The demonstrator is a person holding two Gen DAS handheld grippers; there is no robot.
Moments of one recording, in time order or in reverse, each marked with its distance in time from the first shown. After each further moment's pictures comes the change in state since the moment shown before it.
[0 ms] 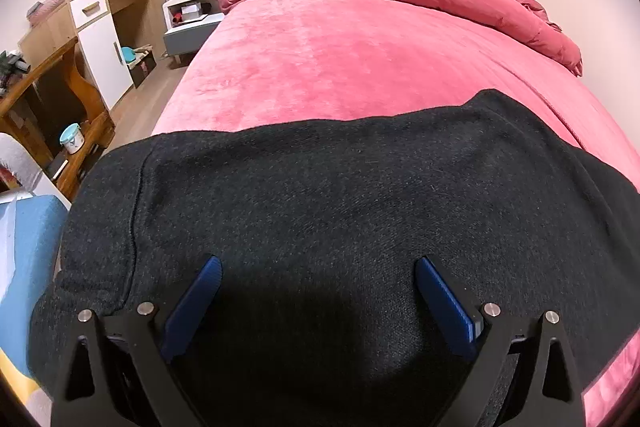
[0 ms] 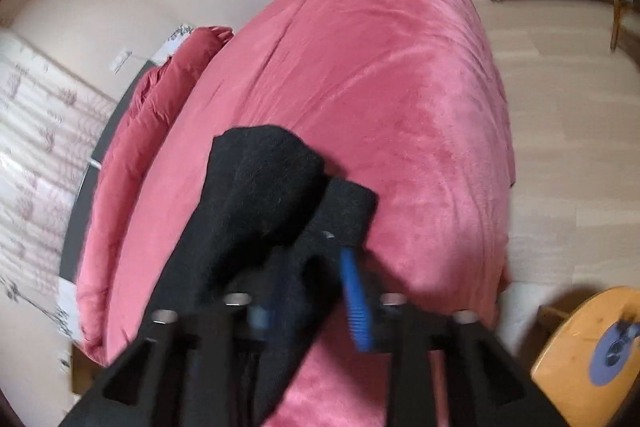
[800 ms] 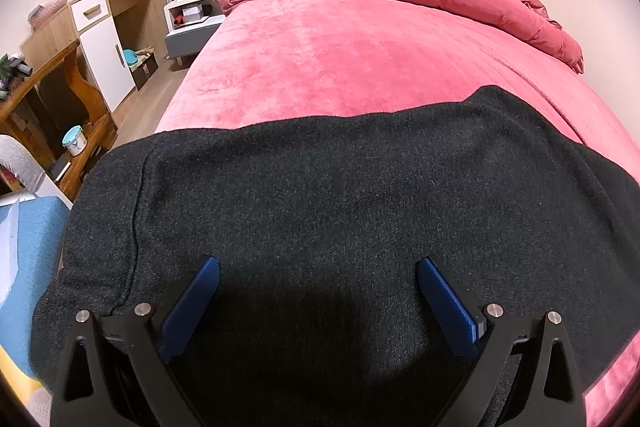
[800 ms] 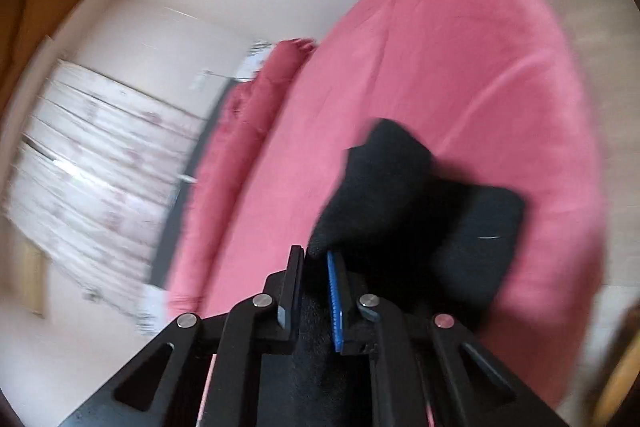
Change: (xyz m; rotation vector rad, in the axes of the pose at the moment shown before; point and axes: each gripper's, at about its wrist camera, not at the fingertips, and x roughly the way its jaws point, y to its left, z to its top) left arm -0.002 -0.001 -0.003 0.012 -0.004 0.010; right arm 0.003 0.018 0.008 0.083 -0.033 0.344
